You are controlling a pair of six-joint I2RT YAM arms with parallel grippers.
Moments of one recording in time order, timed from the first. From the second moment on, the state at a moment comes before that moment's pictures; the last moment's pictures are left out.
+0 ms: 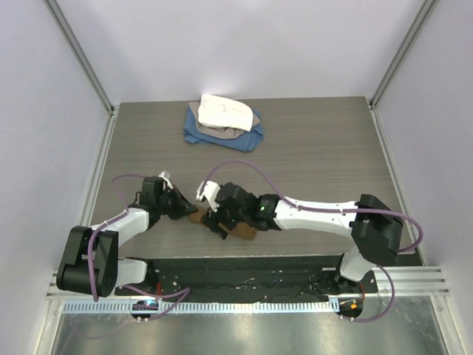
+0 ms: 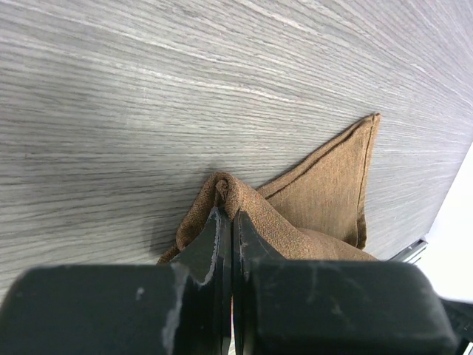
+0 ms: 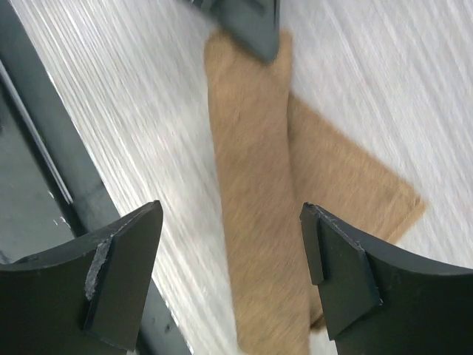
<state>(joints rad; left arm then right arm) -0.16 1.28 0.40 0.03 0.40 -0.75 1.09 1.62 1.08 -0.18 -0.02 -0.01</state>
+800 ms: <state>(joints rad) -0.16 1.28 0.42 -0.02 0.39 -0.73 1.20 1.59 0.90 -0.28 0.27 0.06</state>
